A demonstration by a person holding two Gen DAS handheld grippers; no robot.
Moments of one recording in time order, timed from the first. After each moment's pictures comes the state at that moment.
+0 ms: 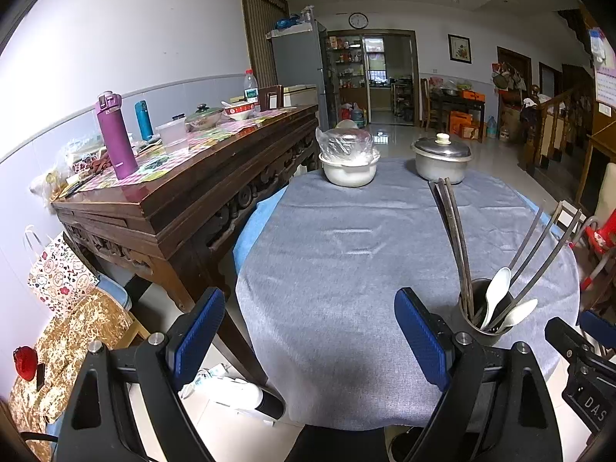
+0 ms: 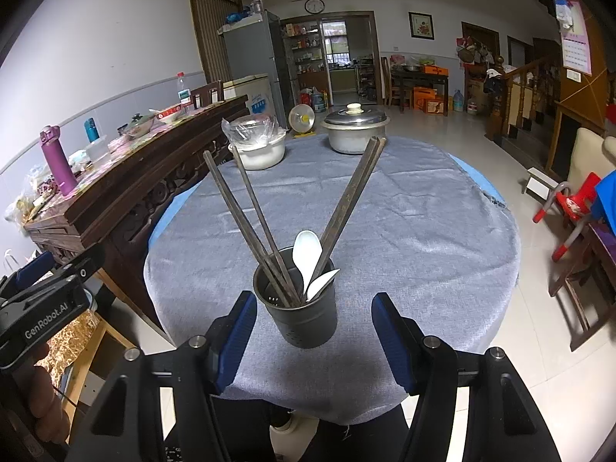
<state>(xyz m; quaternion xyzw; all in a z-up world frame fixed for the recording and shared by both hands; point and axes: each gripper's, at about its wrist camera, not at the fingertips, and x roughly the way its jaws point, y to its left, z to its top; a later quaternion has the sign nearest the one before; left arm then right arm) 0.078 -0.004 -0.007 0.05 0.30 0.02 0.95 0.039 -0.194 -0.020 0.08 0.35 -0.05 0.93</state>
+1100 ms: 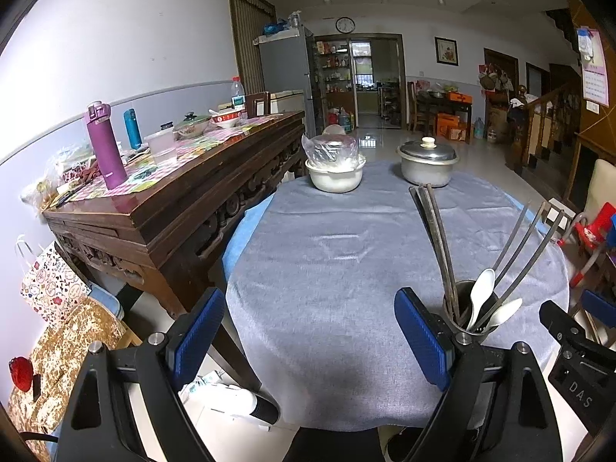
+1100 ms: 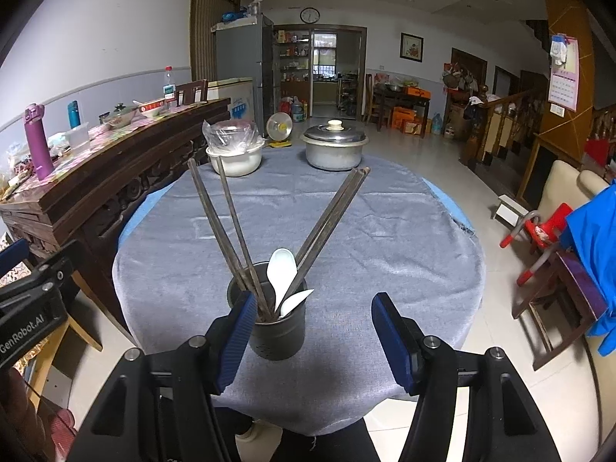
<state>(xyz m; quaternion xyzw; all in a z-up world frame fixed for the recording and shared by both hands) 0.070 -0.011 0.001 0.06 0.29 -0.01 0.96 0.038 -0.185 -0.005 0.02 0.33 -0.10 0.94</state>
